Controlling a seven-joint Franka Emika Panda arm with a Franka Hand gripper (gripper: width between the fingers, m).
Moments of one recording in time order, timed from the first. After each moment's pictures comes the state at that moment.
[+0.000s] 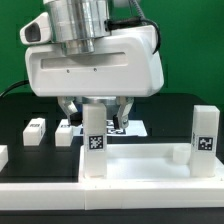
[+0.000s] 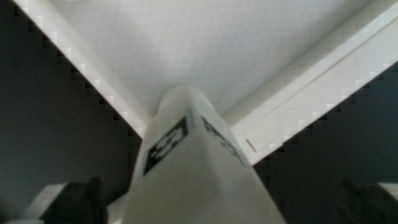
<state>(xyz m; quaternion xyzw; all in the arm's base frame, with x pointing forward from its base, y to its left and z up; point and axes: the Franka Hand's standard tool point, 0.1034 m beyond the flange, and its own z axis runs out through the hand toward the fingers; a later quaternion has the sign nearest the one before) 0.637 -0.047 0.105 -0.96 0.29 0.00 0.07</state>
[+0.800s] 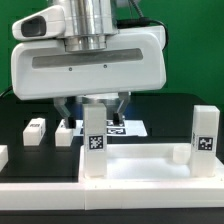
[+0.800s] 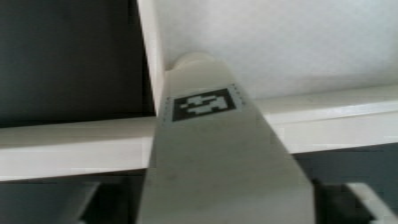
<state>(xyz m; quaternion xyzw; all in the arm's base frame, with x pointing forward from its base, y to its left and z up) 0.642 -0.051 0.107 -1.00 0.04 -0.04 0.04</state>
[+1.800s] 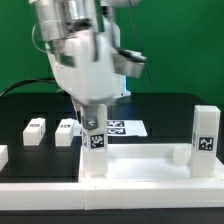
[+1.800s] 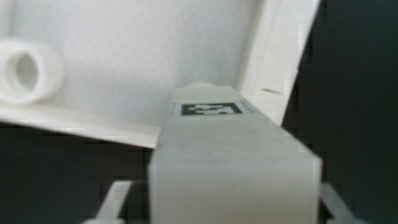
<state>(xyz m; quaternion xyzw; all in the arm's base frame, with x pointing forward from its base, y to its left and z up) 0.637 -0.063 0.106 -0.76 0.65 0.04 0.08</state>
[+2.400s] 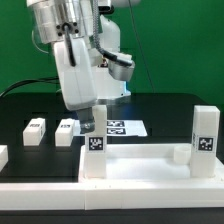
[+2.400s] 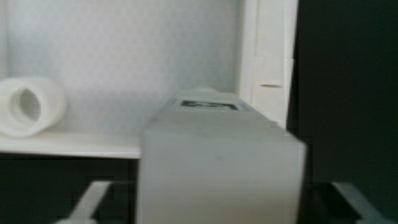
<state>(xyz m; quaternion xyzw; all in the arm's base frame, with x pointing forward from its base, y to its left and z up) 0.635 -0.056 0.104 -0.78 0.62 0.03 0.07</state>
